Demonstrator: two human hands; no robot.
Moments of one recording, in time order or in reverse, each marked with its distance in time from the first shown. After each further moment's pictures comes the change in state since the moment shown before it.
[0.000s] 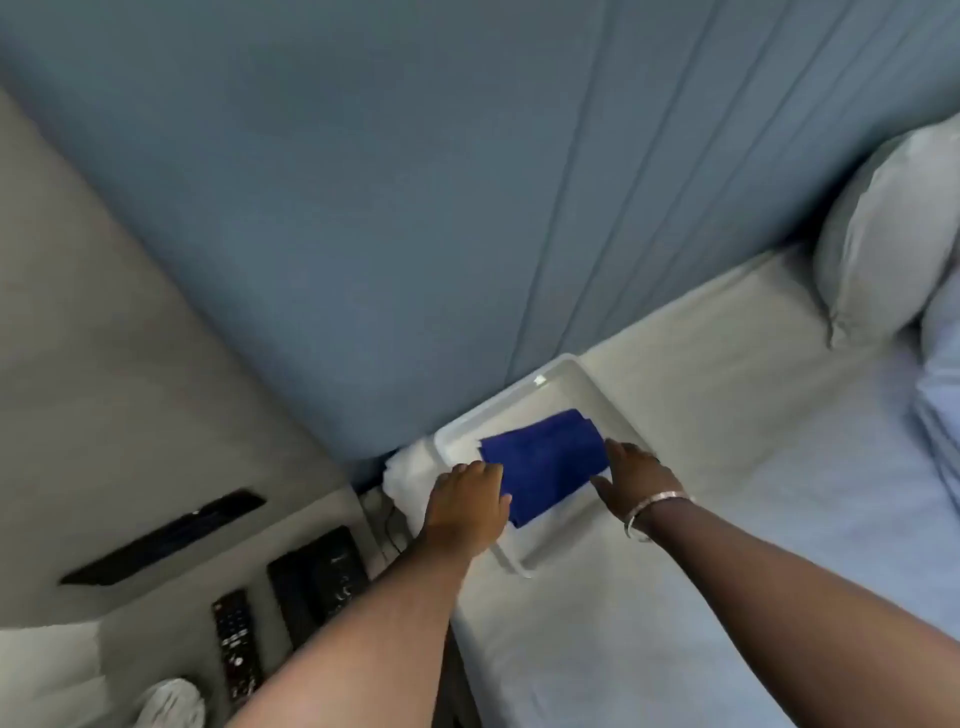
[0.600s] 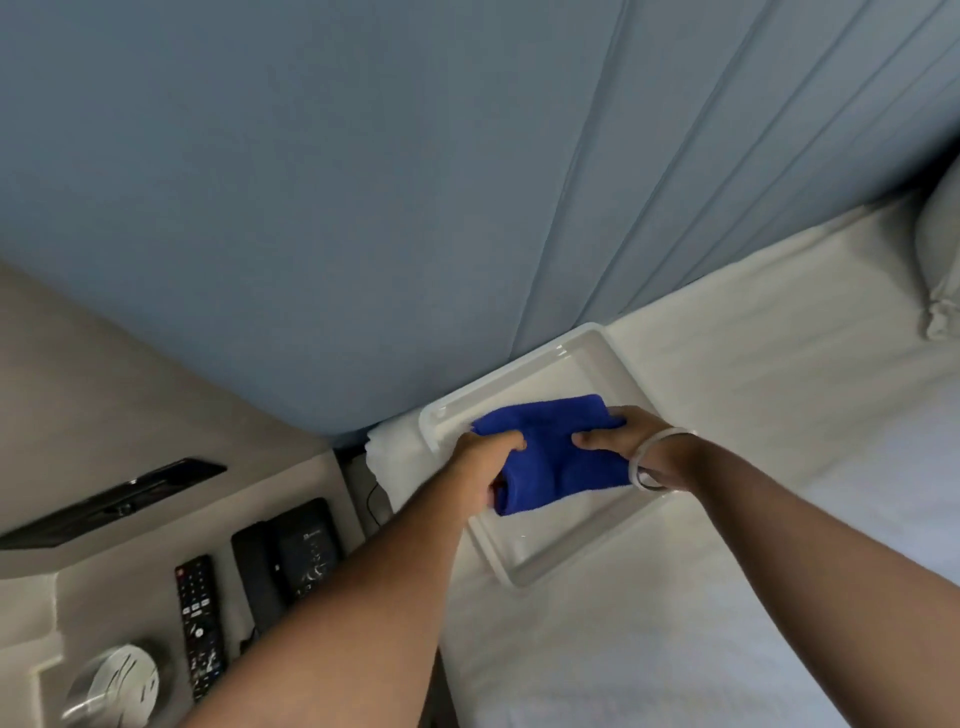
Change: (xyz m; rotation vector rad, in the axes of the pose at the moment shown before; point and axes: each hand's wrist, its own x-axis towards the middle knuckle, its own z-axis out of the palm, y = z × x) left_hand 0.089 0.009 0.029 -1.470 -0.246 -0.809; right_hand 0.098 0.004 0.002 0.873 -0.415 0.045
